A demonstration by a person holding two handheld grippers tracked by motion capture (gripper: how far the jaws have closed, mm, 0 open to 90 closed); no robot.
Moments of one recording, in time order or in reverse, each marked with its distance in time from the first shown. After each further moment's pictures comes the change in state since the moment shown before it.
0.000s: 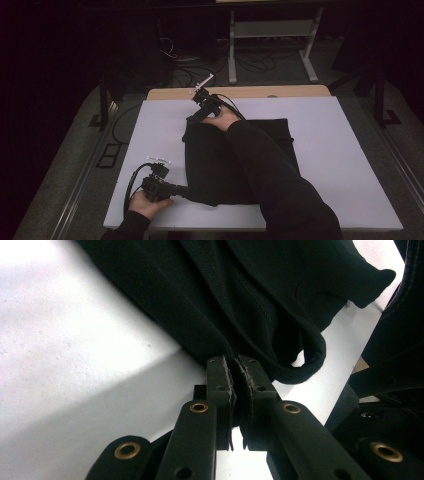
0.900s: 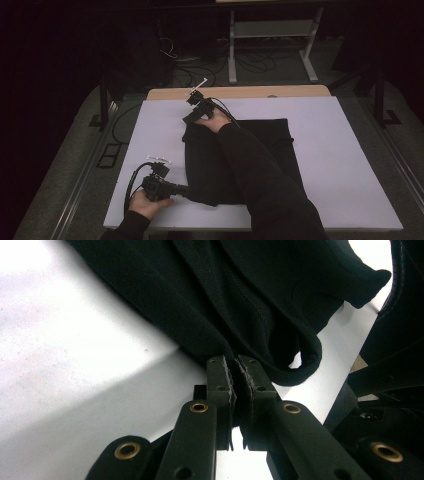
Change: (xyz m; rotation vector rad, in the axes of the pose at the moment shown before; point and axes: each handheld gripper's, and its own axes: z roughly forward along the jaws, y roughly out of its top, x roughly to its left) left arm 0.000 0.002 0.000 -0.001 -0.009 0.007; right arm -0.007 0.001 0.046 0.013 -0.008 0.076
